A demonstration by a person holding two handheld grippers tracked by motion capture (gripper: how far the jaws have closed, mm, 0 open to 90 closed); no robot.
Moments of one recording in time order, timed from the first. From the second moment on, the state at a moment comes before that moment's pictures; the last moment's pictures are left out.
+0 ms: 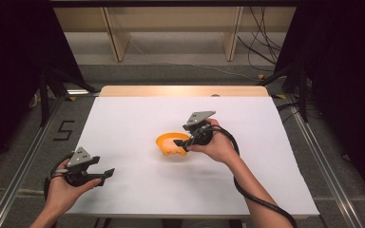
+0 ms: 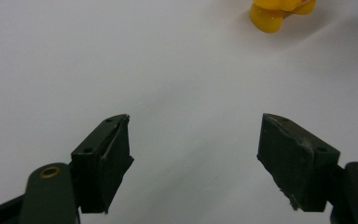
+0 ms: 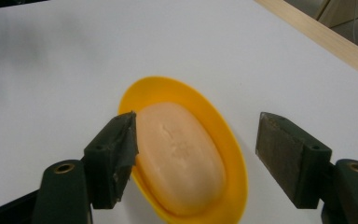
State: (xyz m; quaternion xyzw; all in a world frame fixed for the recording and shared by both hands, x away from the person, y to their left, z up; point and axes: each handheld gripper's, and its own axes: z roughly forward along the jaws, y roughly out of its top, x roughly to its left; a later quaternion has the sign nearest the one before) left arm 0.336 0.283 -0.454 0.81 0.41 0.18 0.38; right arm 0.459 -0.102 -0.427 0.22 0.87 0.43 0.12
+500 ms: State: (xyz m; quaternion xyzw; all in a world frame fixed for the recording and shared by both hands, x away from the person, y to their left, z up) left arm 0.335 0.279 -0.458 0.81 0.41 0.19 0.38; right arm 0.391 -0.186 -0.434 0.28 0.86 0.40 0.14
